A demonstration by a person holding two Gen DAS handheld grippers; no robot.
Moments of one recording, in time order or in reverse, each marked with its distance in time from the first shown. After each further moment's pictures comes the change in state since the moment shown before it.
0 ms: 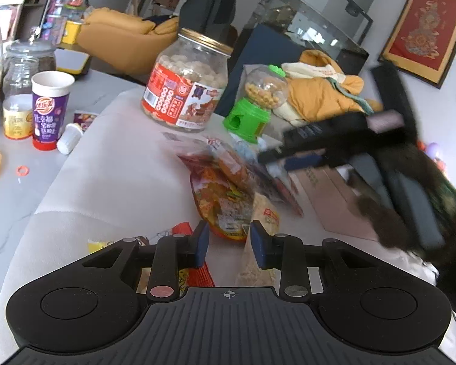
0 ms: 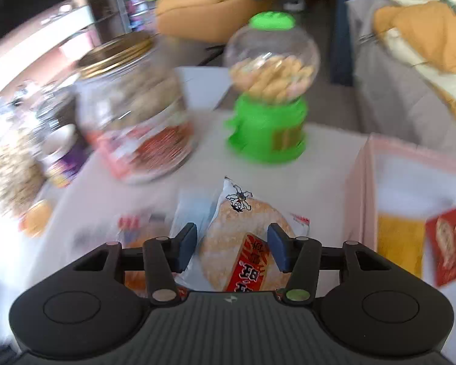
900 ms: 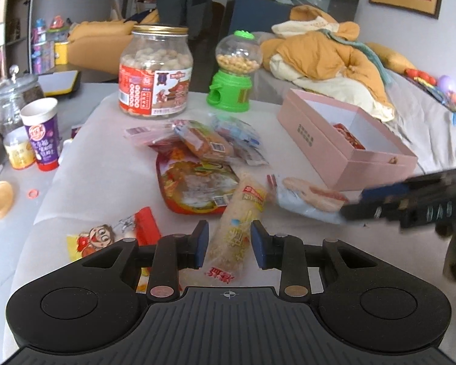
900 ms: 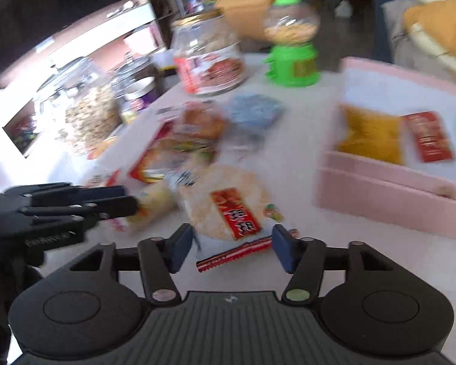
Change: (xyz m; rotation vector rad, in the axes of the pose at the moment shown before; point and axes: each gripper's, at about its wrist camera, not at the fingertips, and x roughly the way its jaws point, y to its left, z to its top) left arm 0.010 -0.063 -0.009 0.226 0.110 0.134; right arm -0.105 -0.039 -0.137 -0.087 -0.056 0.159
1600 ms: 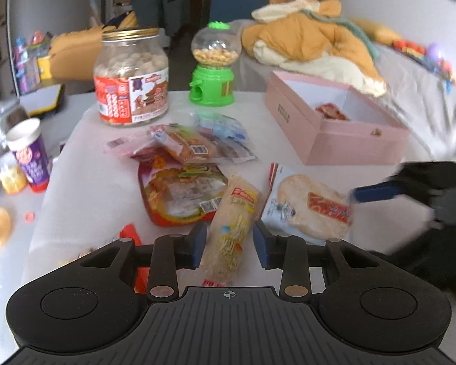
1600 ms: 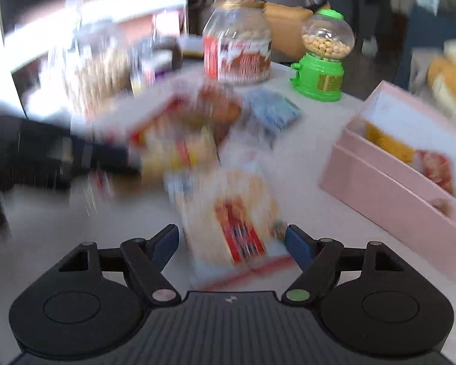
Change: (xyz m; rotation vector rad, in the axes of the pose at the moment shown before) left arm 0.017 -0.019 0.014 0.132 0.053 0.012; right arm 0.021 0.029 -0.028 -0.316 -0.006 -0.087
